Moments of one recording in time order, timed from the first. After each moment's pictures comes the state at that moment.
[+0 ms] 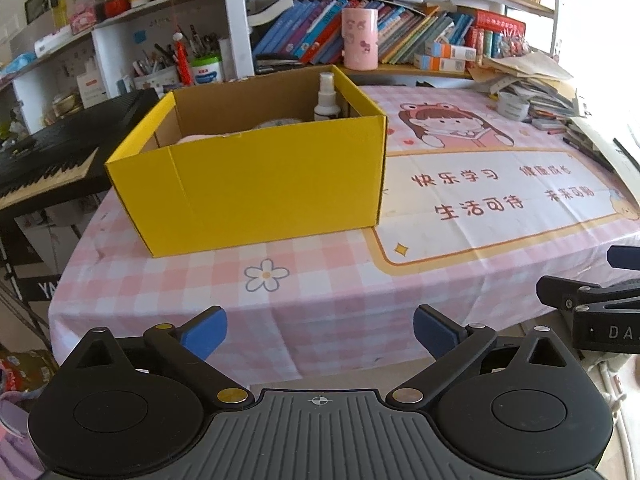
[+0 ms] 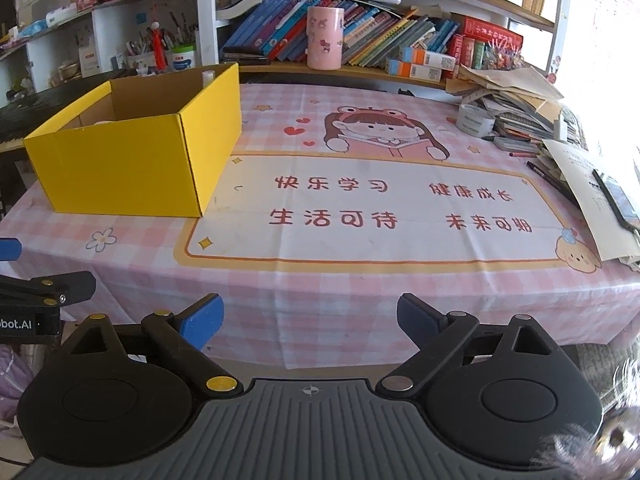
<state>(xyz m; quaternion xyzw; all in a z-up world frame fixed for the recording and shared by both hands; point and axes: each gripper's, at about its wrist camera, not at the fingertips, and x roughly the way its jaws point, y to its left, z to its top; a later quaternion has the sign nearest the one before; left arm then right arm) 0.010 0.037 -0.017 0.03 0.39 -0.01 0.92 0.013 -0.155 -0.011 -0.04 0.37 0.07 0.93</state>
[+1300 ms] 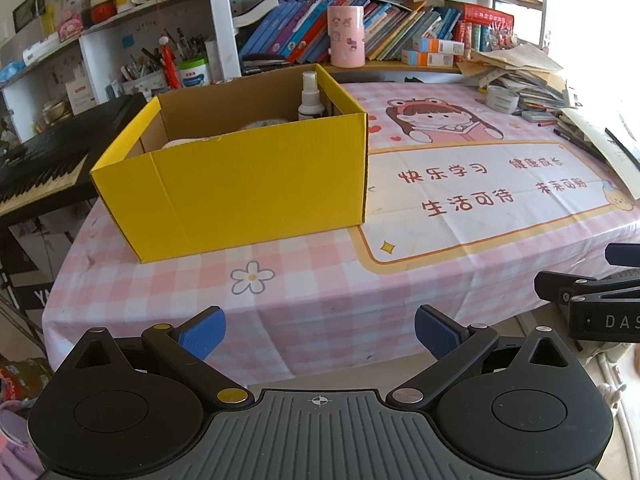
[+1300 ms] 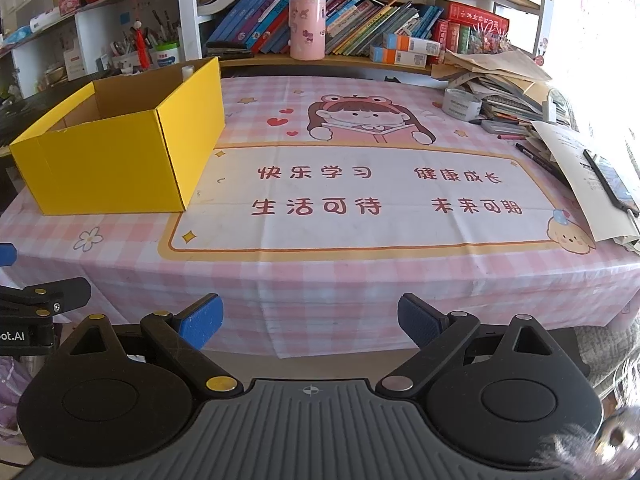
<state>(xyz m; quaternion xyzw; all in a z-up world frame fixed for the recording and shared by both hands) 0.012 0.027 -0.017 0.04 0.39 -0.02 0.92 0.012 -0.166 -0.014 -0.02 0.38 0.05 0.92</state>
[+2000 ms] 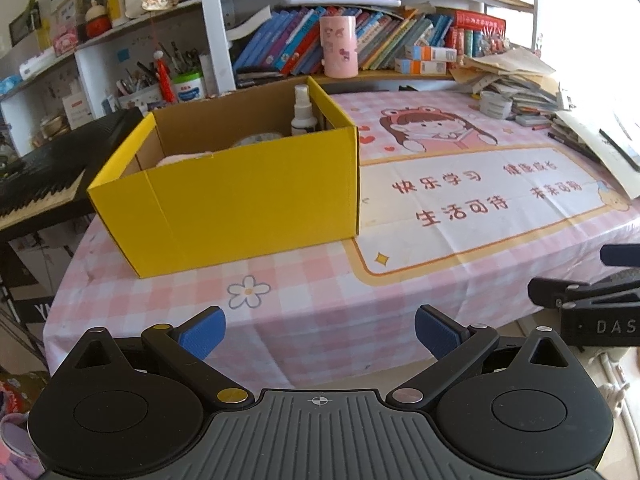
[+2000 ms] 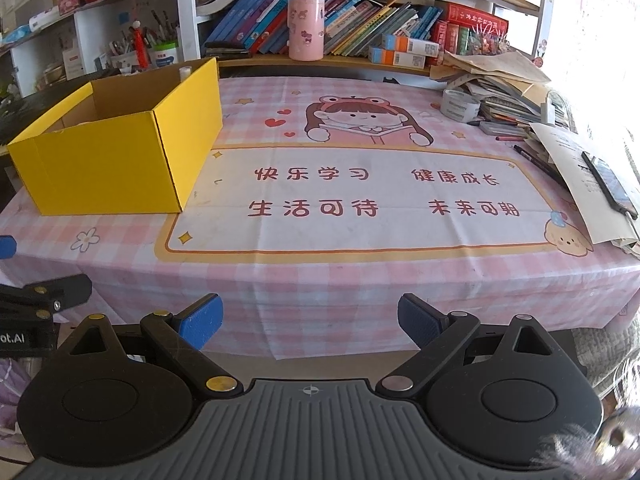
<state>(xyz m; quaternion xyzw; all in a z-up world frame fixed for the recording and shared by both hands) 0.011 0.022 -0.012 0.05 0.37 -0.03 0.93 0.015 -0.168 -0.012 -0.03 0.38 0.05 0.92</state>
